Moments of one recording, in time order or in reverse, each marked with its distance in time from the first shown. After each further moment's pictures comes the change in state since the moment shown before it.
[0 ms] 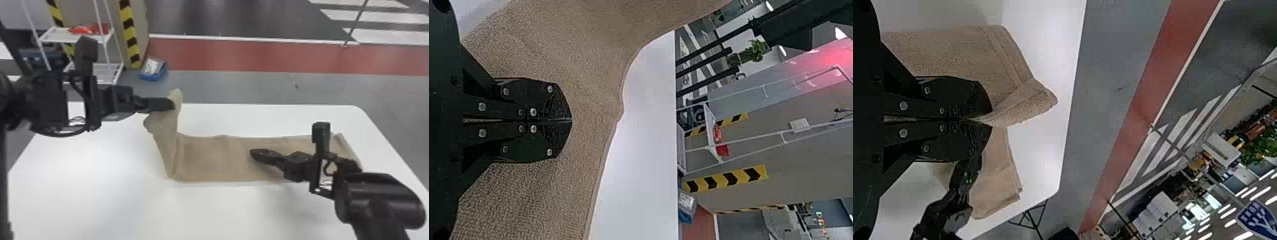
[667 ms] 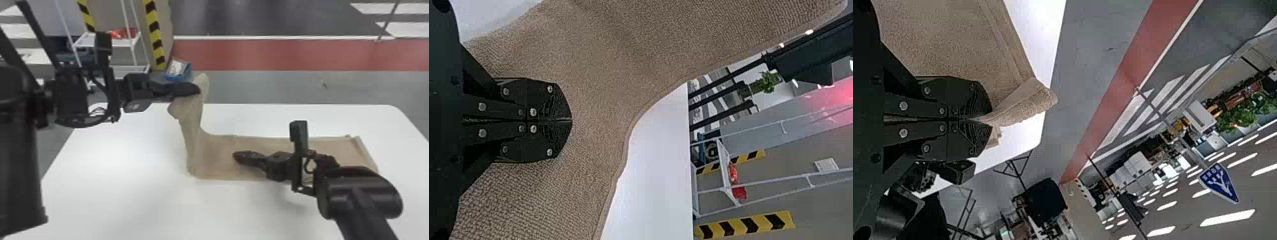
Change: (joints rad) left arm -0.034 0.017 0.080 0.084 0.187 0.000 -0.005; right arm -0.104 0.098 0.178 0.175 -0.011 -0.044 -0.065
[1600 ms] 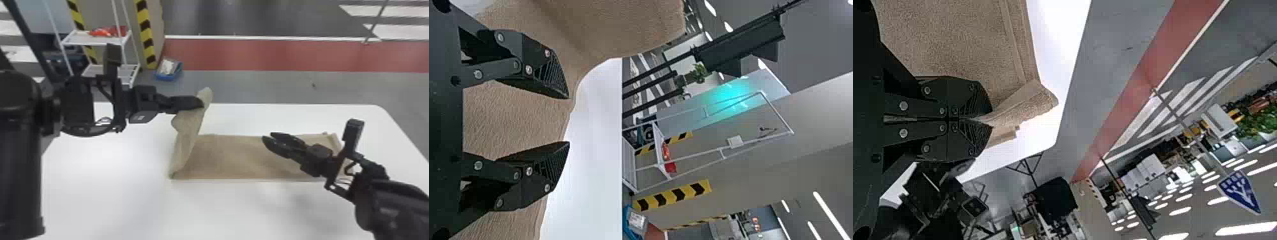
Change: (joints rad) left arm 0.023 -0.037 -0.060 0.029 -0.005 -0.007 0.043; right arm 0.132 -0.065 -0.241 -0.187 -0.148 -0.101 0.095
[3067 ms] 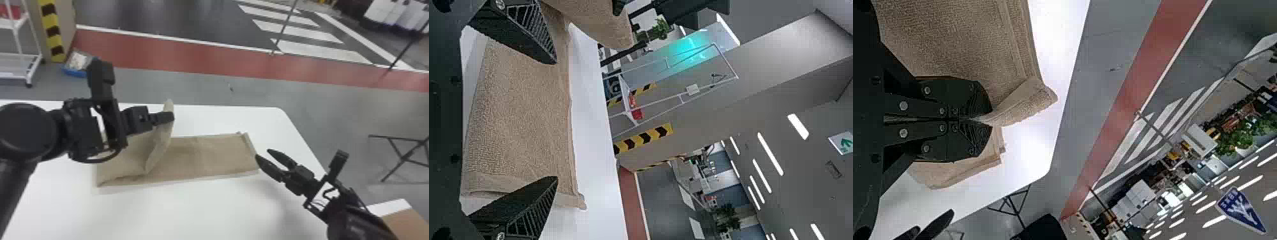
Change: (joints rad) left arm 0.068 -0.130 -0.435 0.083 -0.179 -0.541 0.108; right arm 0.158 -0.154 -0.311 0.034 -0.184 -0.104 0.128
